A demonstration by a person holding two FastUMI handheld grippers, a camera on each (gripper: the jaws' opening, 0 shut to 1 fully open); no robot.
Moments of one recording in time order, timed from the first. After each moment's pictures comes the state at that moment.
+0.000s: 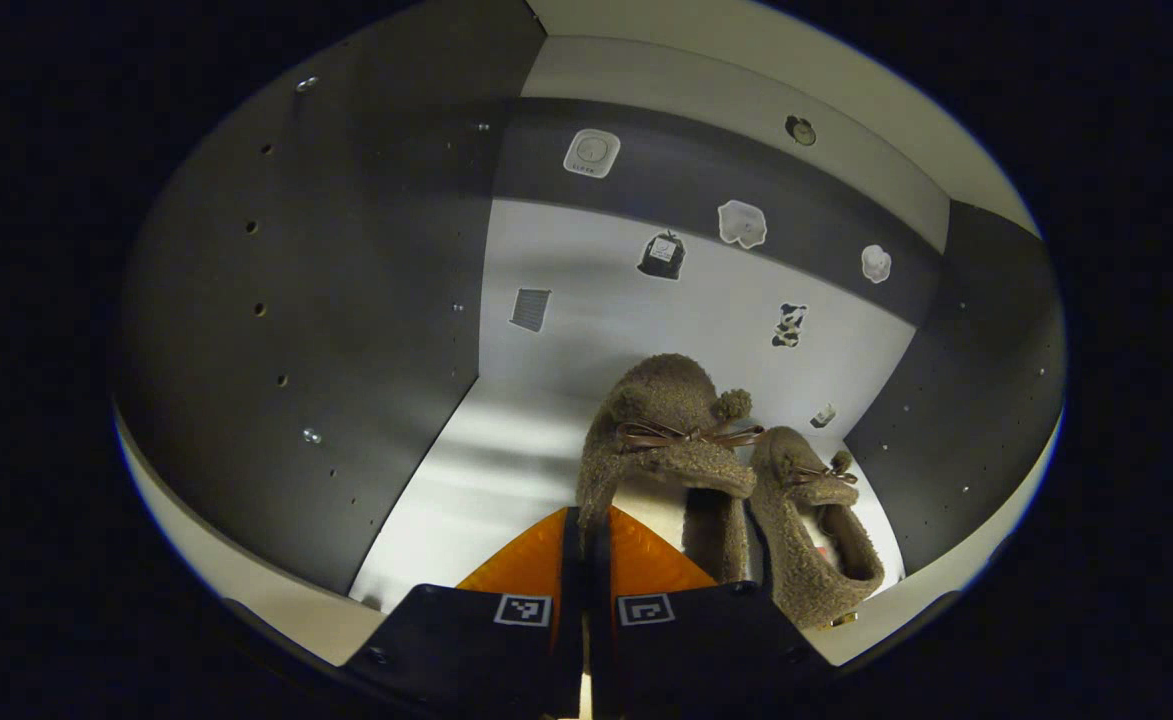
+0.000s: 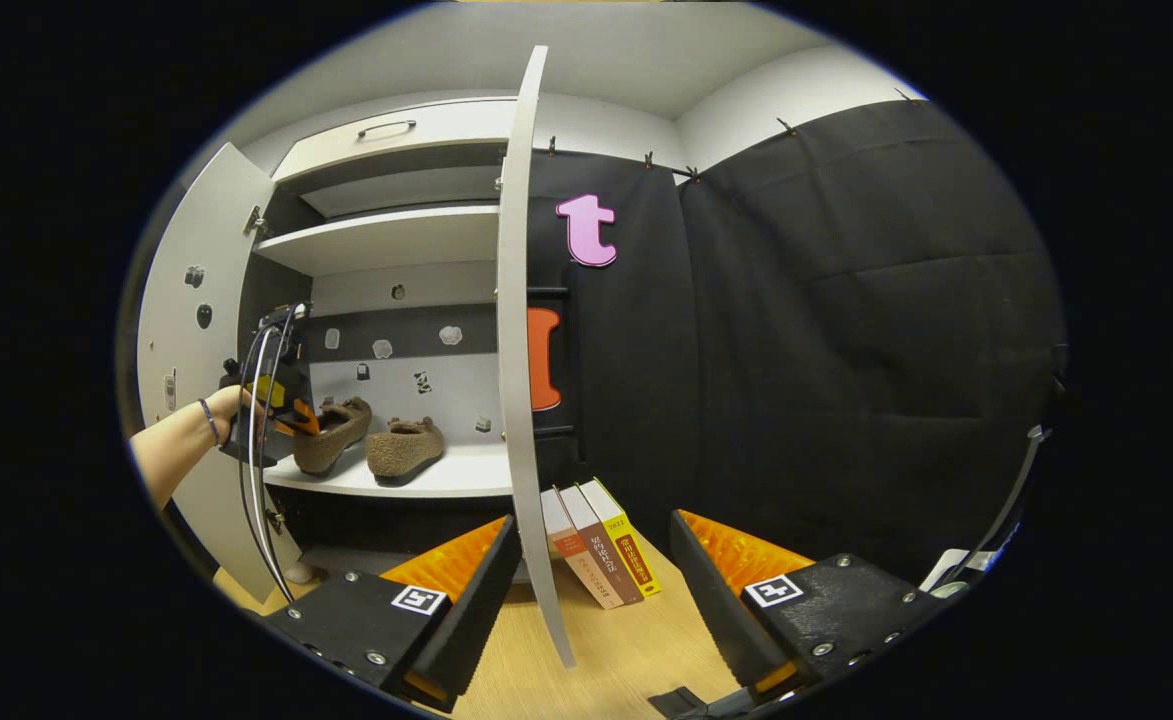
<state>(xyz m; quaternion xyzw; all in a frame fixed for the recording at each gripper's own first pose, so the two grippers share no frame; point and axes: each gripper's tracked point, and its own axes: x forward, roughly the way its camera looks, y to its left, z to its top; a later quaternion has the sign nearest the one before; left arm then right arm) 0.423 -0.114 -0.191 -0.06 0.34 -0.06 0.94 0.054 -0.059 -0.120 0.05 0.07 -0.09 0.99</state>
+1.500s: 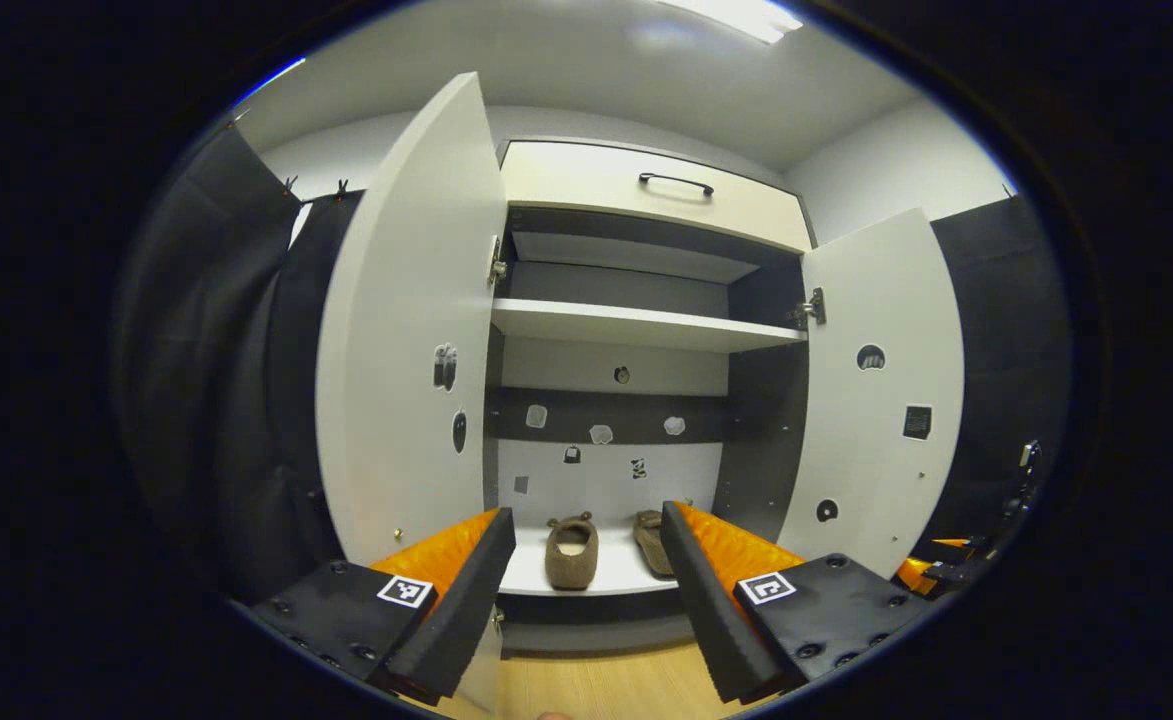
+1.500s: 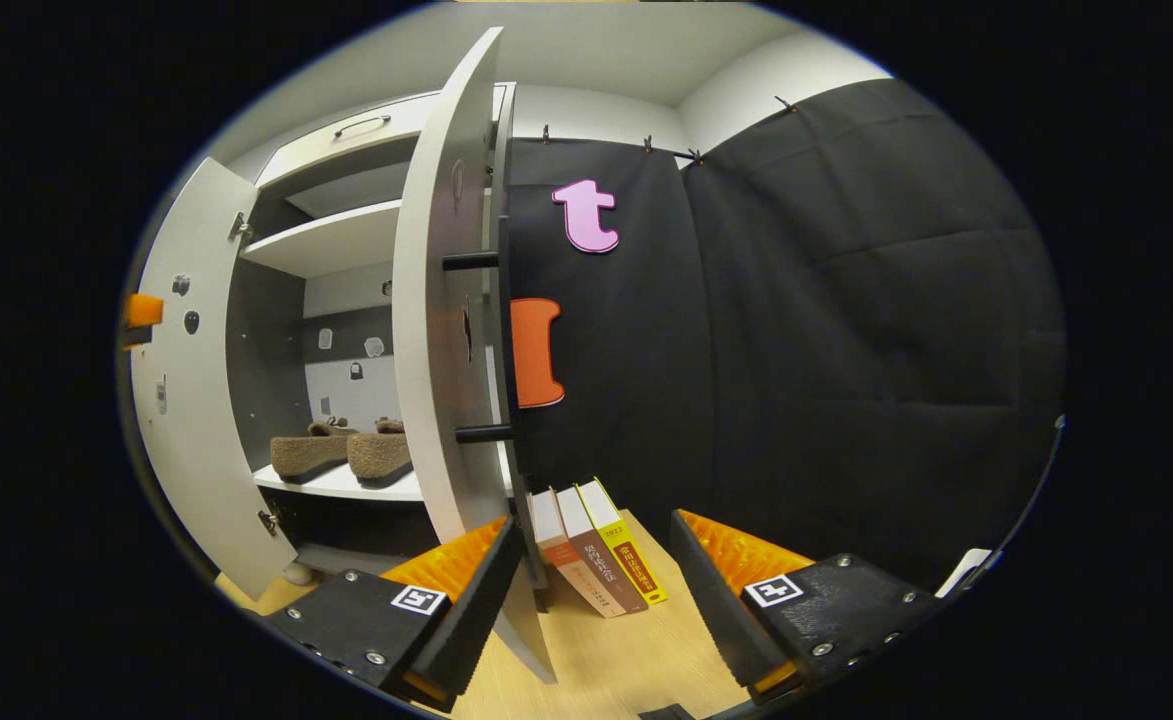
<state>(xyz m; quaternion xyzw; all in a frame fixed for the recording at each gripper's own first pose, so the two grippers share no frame) 0.117 -0.050 0.069 -0.03 0.03 -0.16 0.99 0.095 -0.090 -0.142 0.07 0.08 -0.06 0.99</state>
